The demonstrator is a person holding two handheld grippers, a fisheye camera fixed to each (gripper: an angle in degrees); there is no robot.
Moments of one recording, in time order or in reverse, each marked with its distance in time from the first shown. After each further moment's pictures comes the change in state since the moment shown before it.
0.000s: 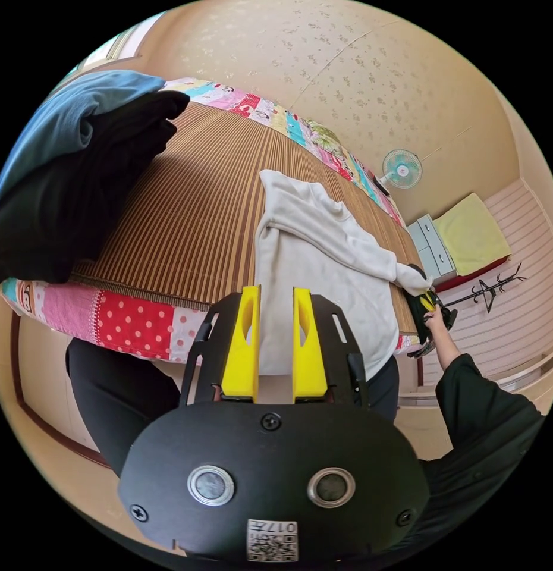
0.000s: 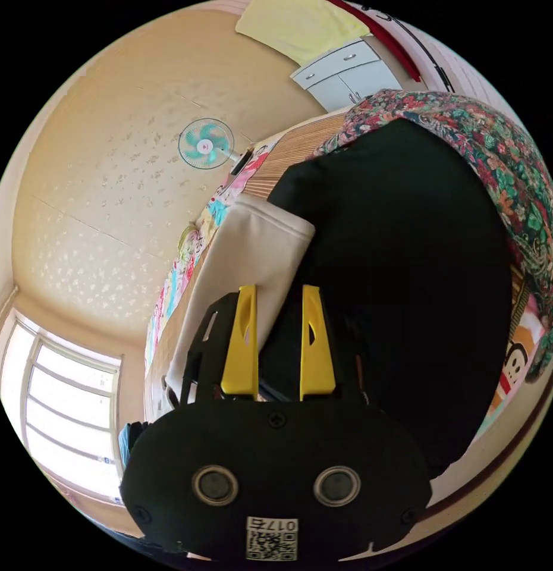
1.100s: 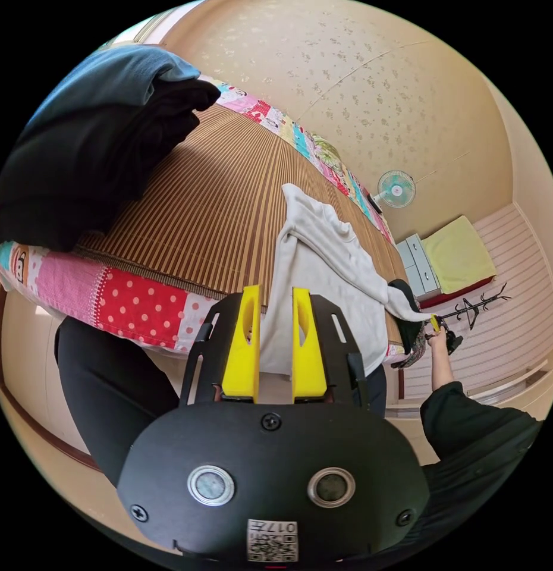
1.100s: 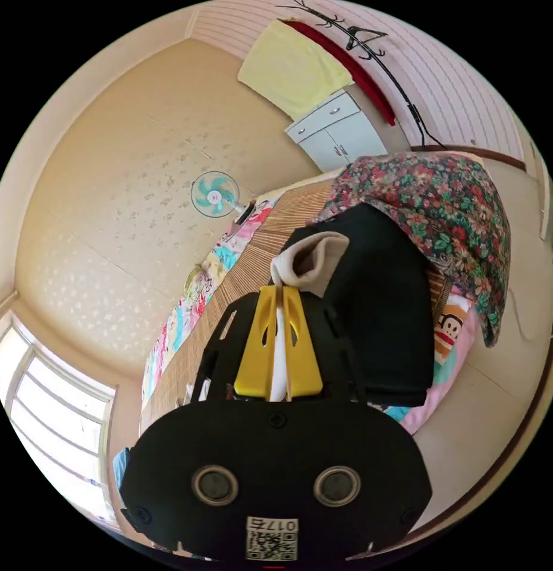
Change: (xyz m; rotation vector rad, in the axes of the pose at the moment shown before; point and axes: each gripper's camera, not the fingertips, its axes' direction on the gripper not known) left arm -0.059 0.001 -0.006 0.056 0.087 -0.071; right arm -0.038 0.048 -0.068 0.254 0.040 0.010
